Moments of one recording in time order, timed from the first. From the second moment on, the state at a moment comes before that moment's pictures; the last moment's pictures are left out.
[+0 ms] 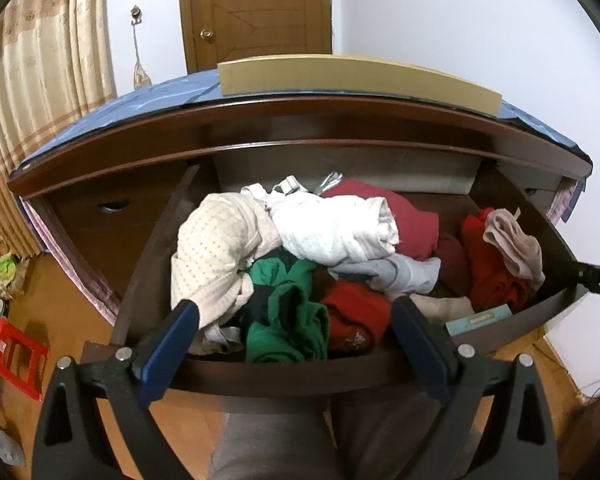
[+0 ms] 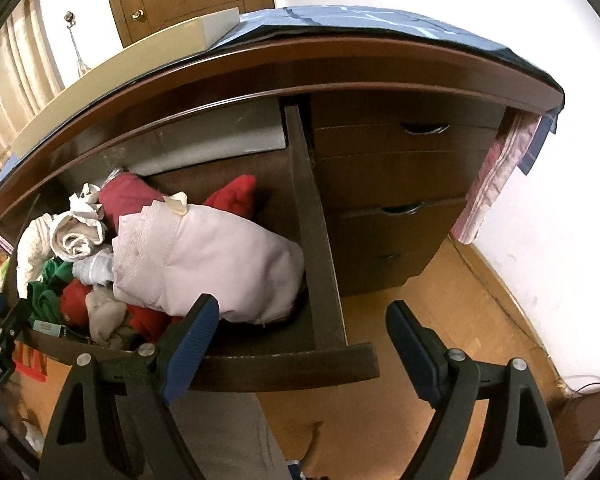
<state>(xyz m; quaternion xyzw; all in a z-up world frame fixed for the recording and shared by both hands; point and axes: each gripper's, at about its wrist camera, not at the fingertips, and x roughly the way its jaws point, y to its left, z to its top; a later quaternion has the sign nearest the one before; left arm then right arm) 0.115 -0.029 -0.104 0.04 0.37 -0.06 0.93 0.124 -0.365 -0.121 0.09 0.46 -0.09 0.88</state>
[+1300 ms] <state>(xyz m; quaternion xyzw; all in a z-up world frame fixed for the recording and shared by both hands) 0.152 0.011 -0.047 0.06 0.33 -0.02 0.94 0.144 -0.293 -0.035 0.08 0.29 -0.01 0.95</state>
